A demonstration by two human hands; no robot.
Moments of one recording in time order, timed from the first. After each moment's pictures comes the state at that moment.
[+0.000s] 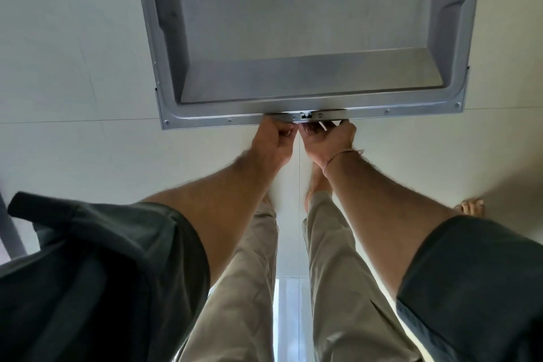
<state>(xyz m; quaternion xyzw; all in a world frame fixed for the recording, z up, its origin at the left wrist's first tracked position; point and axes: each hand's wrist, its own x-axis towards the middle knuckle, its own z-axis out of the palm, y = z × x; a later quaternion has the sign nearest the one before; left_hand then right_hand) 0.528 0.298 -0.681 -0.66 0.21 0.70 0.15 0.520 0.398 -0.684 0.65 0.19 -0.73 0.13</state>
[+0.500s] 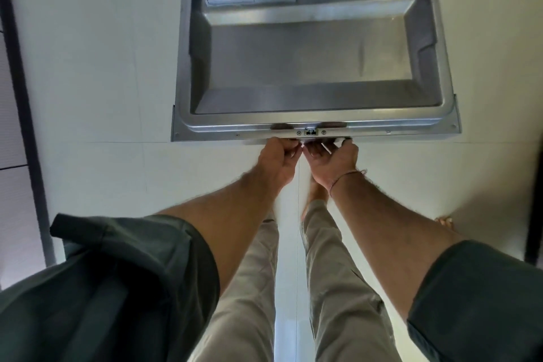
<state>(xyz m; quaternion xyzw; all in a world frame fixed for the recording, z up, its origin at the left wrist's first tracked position) 0.517 0.291 -0.530 -0.62 0.25 0.72 0.18 0.507 0.397 -0.532 0.62 0.26 -0.72 0.16</state>
